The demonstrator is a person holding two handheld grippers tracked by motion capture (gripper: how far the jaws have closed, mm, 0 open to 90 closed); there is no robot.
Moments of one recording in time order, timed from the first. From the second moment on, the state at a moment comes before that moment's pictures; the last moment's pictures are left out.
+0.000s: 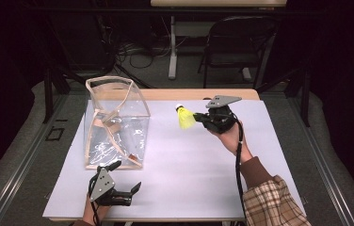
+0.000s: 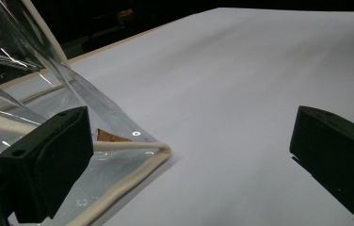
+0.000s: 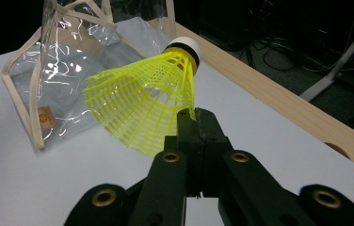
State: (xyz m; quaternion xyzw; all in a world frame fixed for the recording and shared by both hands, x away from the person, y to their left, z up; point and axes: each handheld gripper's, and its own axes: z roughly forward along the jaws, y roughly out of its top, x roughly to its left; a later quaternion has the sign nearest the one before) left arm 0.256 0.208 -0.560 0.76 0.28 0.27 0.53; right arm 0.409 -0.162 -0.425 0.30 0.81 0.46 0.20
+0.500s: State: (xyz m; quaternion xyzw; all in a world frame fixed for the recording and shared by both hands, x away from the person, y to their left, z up) left arm 0.257 0.208 -0.560 0.76 0.28 0.27 0.53; right arm 0.417 -0.154 -0.422 0.30 0.81 0.47 0.19
